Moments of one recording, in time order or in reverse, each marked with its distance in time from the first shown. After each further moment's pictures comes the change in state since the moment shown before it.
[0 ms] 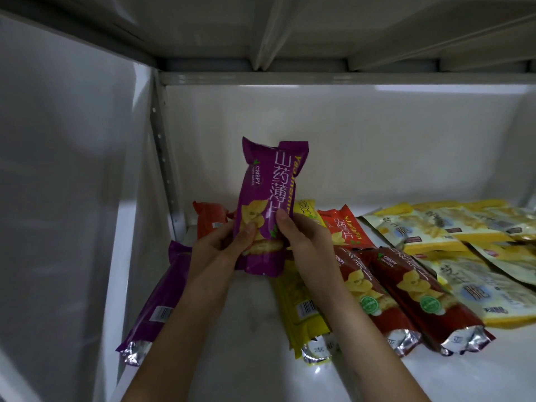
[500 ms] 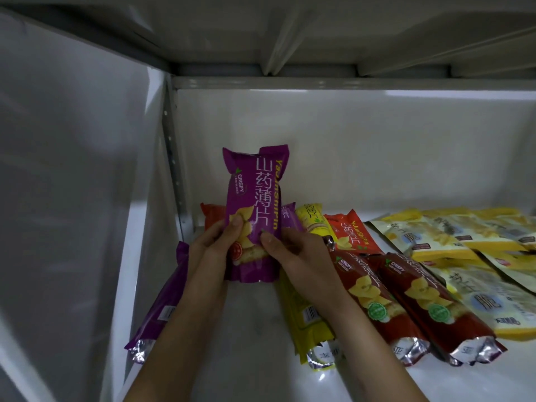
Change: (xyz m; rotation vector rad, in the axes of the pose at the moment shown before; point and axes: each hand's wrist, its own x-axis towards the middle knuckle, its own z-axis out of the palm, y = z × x) left_hand 0.000 0.010 -0.006 -0.130 0.093 -0.018; right_hand -0.007 0.002 0.007 -0.187 -0.189 -0.042
